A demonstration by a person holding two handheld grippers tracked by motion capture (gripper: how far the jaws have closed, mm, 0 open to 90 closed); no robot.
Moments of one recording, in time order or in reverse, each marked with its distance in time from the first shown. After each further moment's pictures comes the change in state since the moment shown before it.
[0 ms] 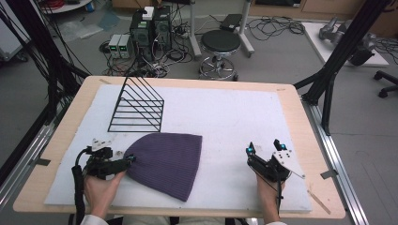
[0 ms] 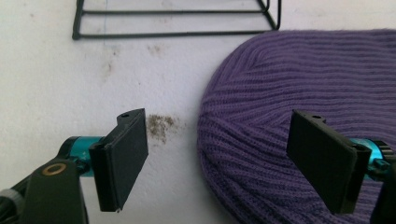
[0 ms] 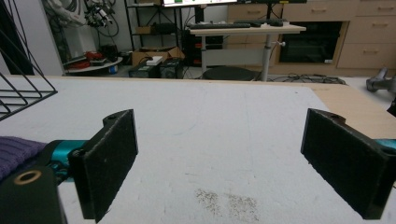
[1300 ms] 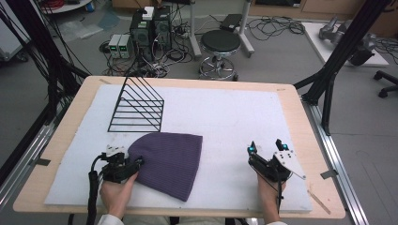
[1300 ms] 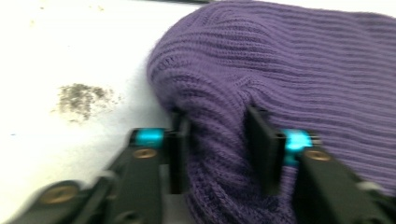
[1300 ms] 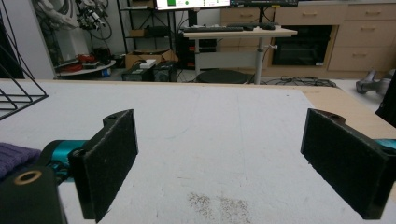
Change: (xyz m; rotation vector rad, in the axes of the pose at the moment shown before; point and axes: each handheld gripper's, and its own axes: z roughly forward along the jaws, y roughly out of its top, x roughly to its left) left arm -0.027 -0.019 0.019 0.004 -0.064 -0.077; right arm -0.002 0.001 -0.001 -0.019 -0.035 -0.010
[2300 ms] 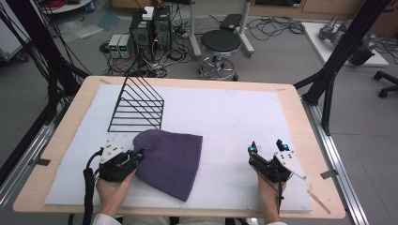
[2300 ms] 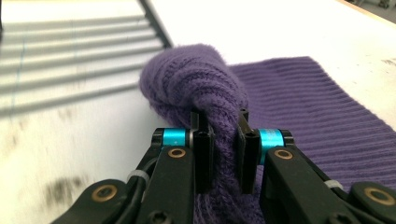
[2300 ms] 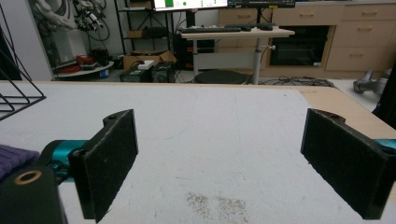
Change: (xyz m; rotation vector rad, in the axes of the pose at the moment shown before) left arm -0.017 0.018 -0.029 -0.216 -0.142 0.279; right arm 0.000 0.000 -0.001 0.001 -0.004 0.014
